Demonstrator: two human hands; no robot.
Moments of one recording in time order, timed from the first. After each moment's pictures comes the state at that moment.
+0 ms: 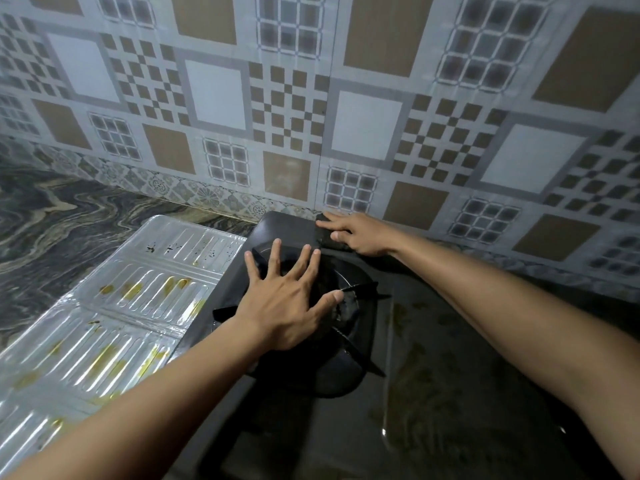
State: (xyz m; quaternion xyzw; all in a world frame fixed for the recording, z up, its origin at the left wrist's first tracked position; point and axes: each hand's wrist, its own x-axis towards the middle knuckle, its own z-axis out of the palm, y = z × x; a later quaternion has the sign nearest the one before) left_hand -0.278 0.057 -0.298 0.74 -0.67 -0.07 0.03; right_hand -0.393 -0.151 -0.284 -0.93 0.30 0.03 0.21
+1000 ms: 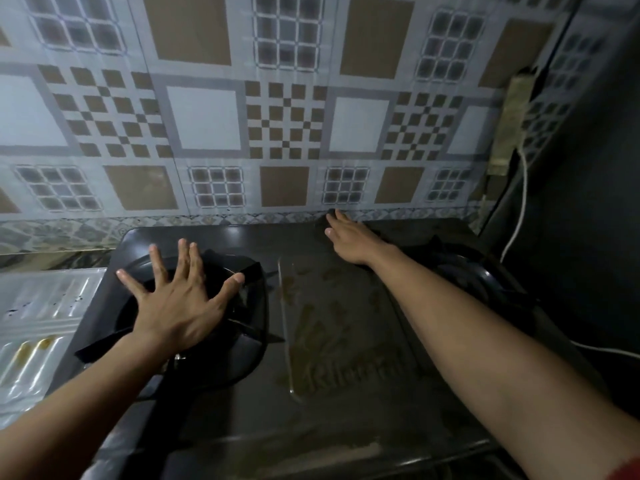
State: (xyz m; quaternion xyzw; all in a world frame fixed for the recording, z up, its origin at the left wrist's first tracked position) left_hand -0.299 0.038 -0.308 0.74 -0.66 -0.06 0.06; right_hand -0.580 -0.095 -0.284 -0.77 0.61 0.01 0.17
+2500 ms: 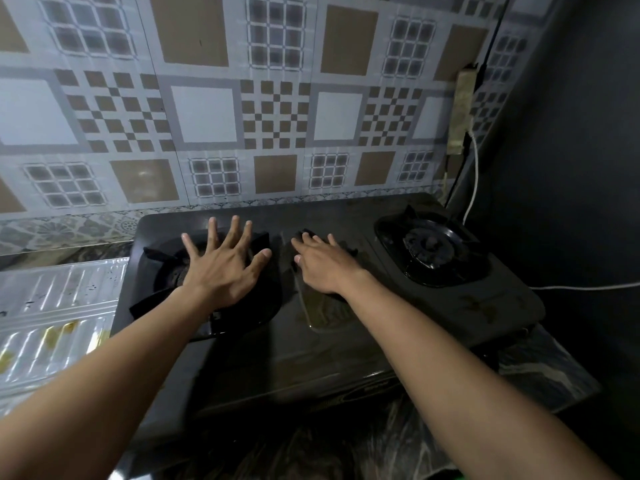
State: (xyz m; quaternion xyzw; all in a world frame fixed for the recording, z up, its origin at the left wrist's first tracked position) left_hand -0.306 0.054 -0.295 0.62 -0.77 -0.07 0.07; right_hand -0.511 0.046 -0.289 -0.80 0.60 0.01 0.10
